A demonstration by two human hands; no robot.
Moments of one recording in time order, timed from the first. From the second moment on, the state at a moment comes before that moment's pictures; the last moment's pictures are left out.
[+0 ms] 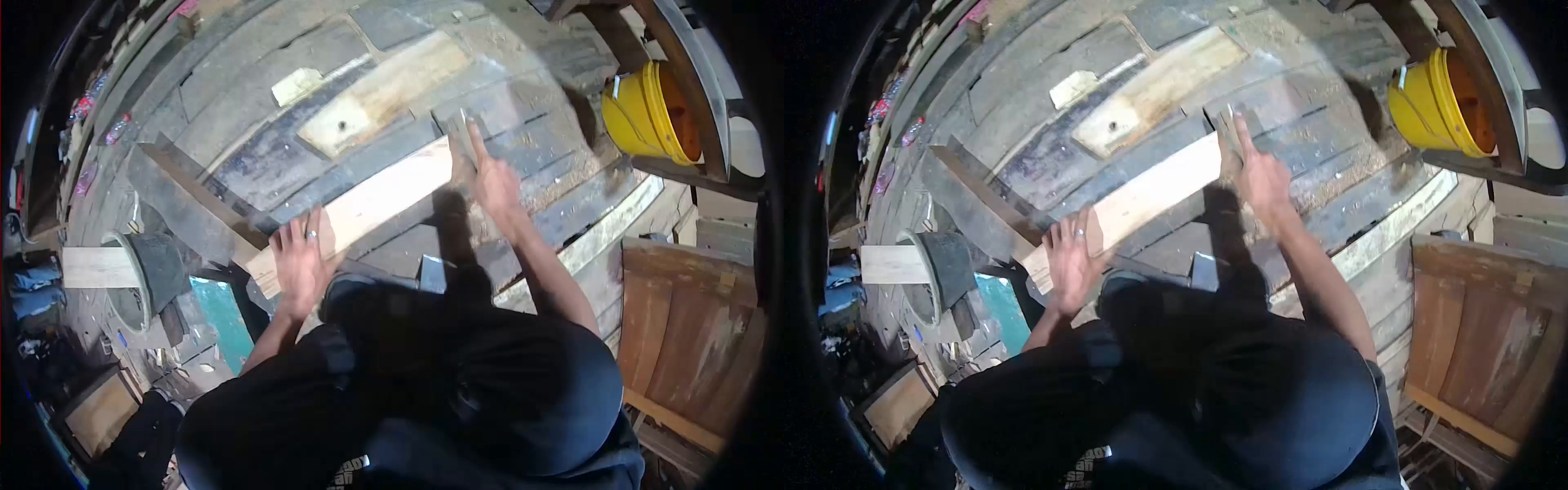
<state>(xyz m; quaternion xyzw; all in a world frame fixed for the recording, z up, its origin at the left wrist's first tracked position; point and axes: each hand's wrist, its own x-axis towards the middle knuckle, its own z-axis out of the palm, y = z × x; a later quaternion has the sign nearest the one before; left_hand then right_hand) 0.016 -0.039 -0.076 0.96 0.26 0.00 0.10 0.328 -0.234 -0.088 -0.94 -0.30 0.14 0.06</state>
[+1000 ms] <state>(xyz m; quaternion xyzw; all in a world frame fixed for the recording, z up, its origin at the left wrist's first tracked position) 0.014 -0.036 -0.088 0.96 0.25 0.00 0.08 0.280 -0.226 -0.079 -0.87 -0.46 0.13 0.07</state>
